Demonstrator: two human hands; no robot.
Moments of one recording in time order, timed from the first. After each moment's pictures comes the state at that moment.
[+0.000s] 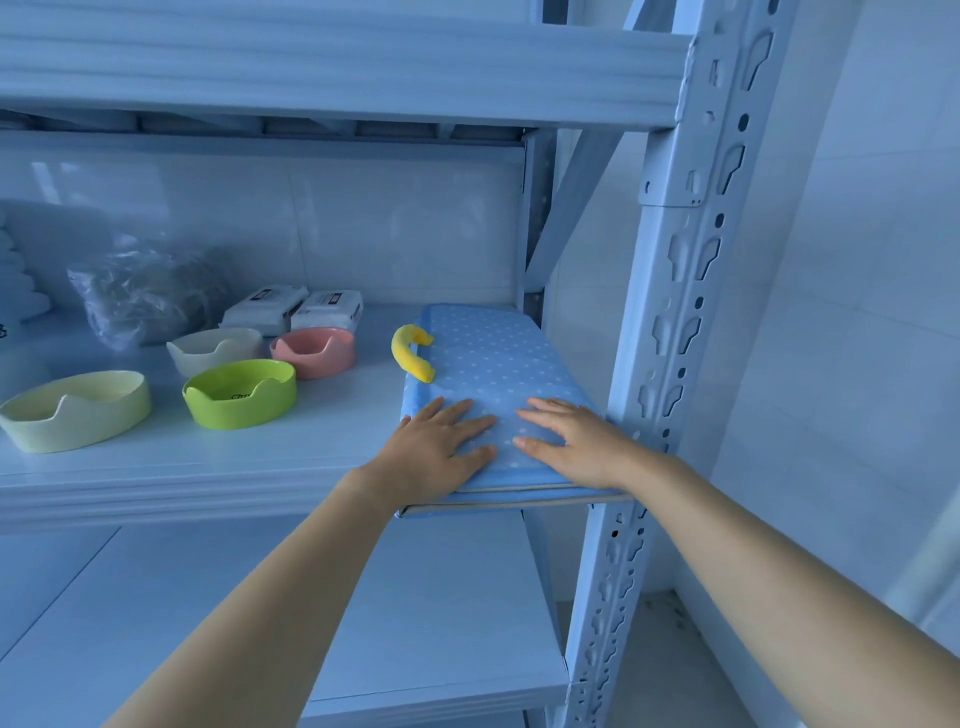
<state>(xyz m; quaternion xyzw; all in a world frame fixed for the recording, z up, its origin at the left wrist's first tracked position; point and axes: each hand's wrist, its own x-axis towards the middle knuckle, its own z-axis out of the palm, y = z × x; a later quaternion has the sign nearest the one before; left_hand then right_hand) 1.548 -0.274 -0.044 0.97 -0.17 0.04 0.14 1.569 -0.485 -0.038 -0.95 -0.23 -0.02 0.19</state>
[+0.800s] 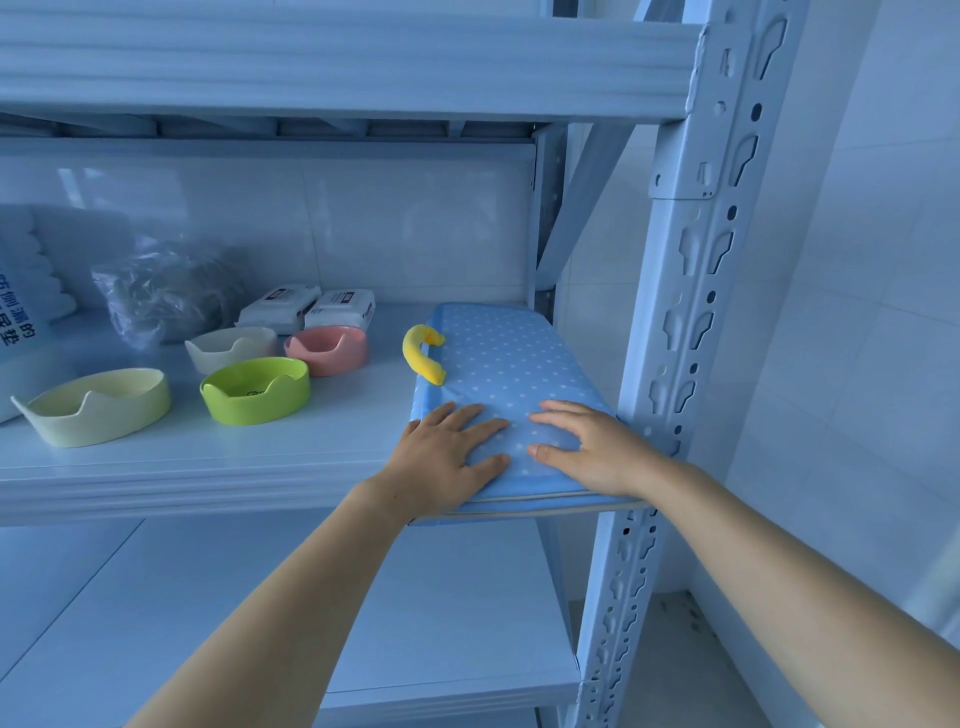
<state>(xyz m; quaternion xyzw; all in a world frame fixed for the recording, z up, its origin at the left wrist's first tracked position) 1.533 -0.277 -0.052 0.97 -0.16 0.10 0.12 1.559 -0.490 -0.044 -0.94 -0.22 -0.04 0.24</state>
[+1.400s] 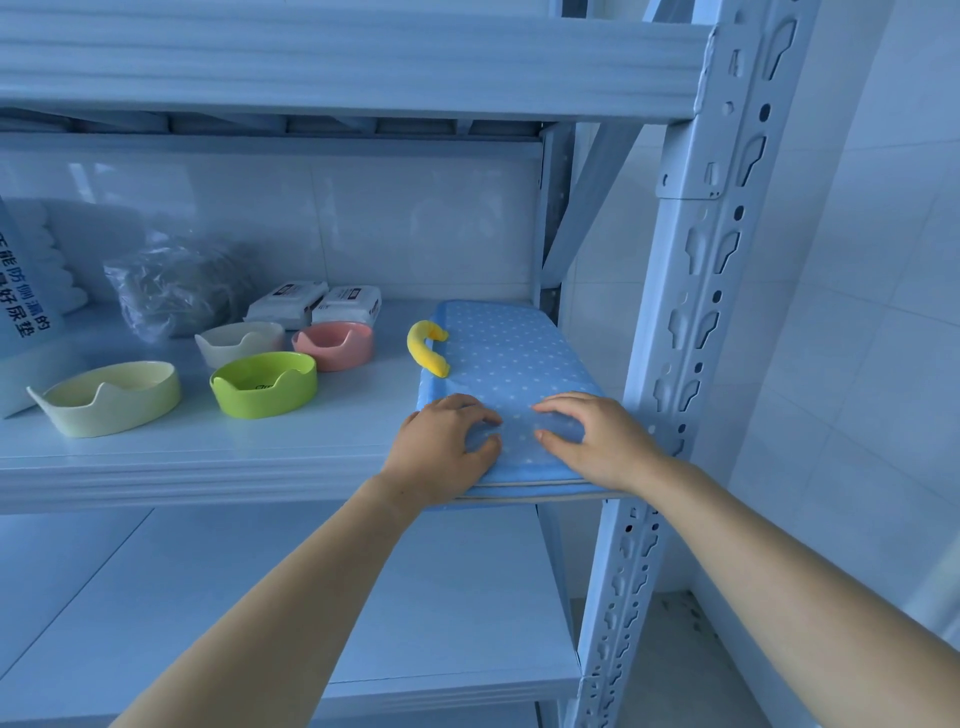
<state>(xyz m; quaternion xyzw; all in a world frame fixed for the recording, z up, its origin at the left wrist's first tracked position) 1.527 -0.278 -0.045 0.94 -0.15 0.19 0.23 1.560 -0.486 -0.044 -0.92 -0.24 -0.14 0.27</state>
